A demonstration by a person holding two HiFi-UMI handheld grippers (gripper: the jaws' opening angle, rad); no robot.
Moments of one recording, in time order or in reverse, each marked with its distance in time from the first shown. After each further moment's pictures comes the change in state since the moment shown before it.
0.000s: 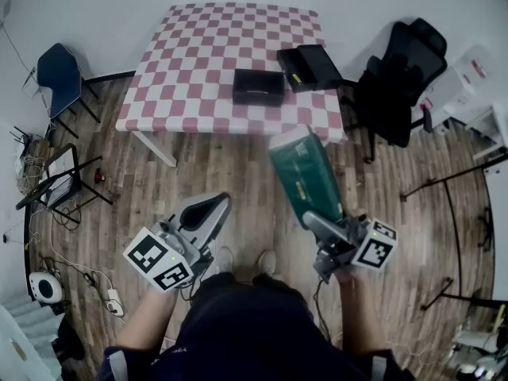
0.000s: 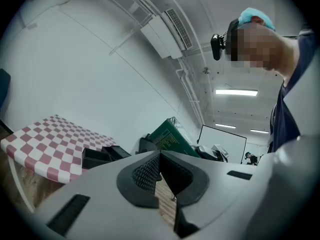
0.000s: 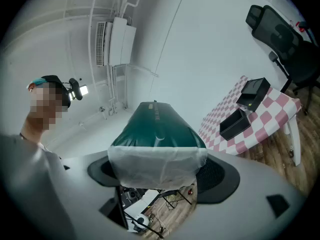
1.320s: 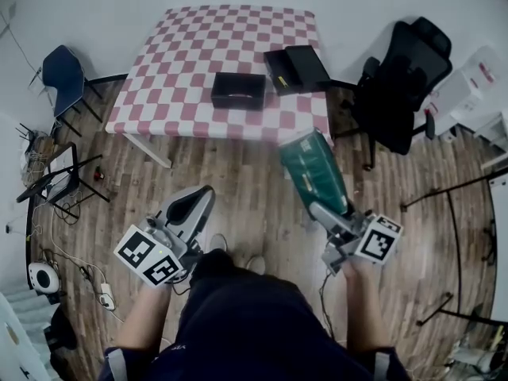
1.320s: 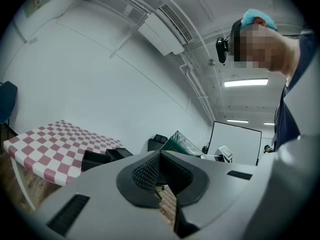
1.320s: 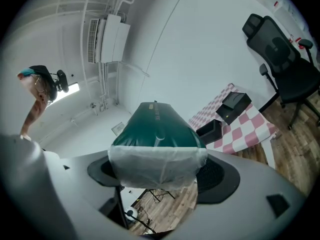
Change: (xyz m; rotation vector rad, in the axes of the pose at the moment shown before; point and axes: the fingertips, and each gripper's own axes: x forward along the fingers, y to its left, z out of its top) left arm 0.086 -0.022 -0.013 0.047 -0.021 0.135; right arm -0.093 -0.110 0.063 -0.023 0.059 -0.101
